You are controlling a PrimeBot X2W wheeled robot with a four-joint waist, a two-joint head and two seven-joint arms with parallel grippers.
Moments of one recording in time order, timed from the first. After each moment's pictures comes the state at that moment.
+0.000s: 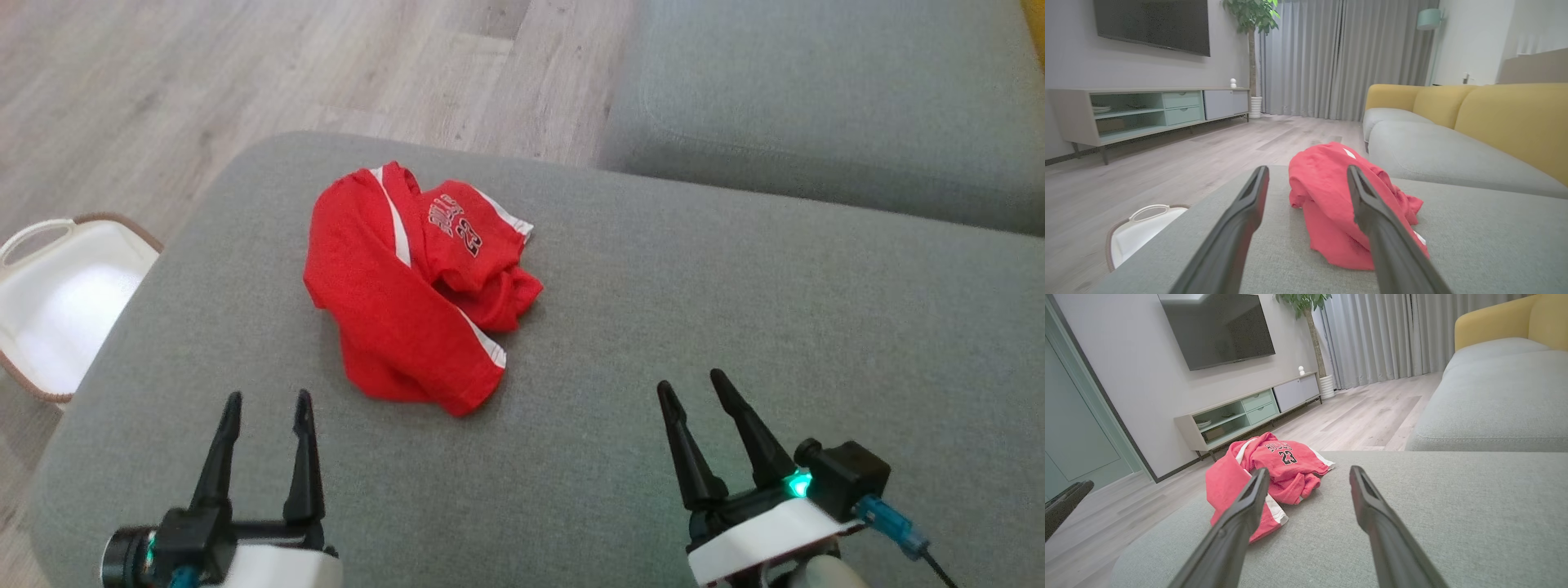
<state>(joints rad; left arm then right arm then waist) 0.08 0.06 -0.07 0.13 -0.12 -0.03 -0.25 0.01 -0.04 0.34 0.24 0.34 0.13 -0.25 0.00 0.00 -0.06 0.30</state>
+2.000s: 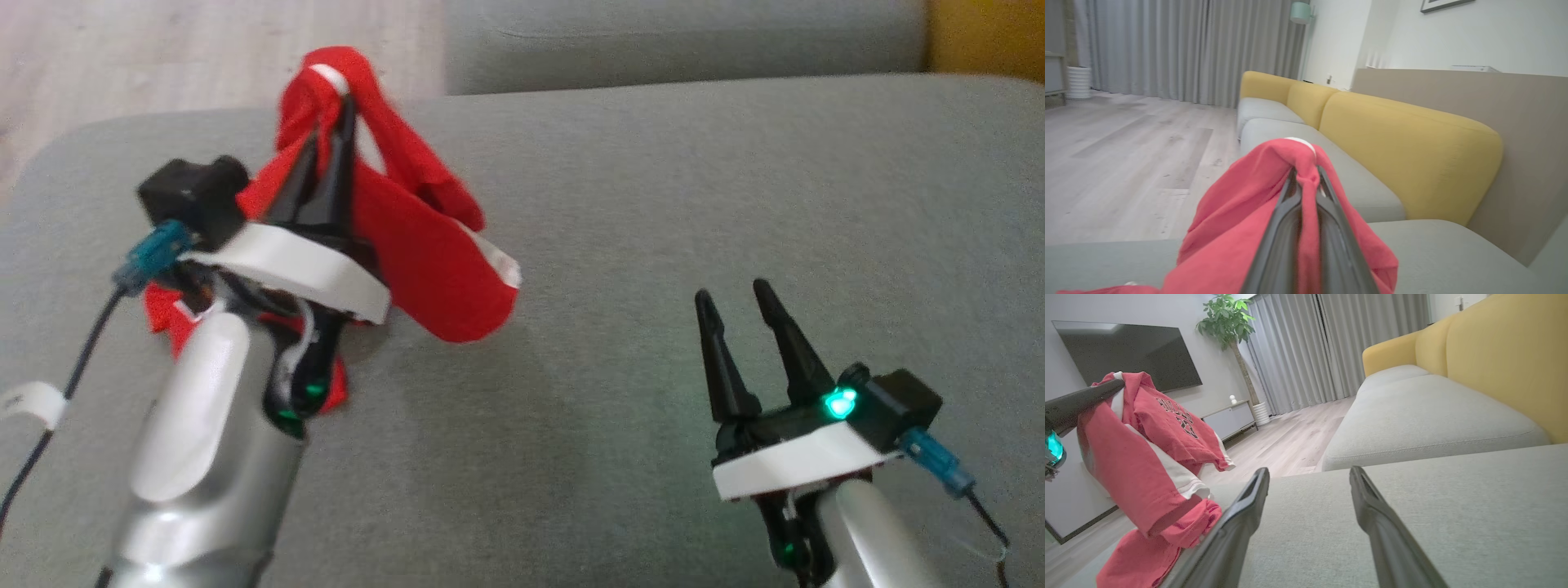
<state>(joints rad) -0.53 0.19 -0.33 0.18 -0.55 -0.03 0.10 -0.10 -0.05 0.26 0.19 0.32 0.13 -0.25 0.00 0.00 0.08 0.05</state>
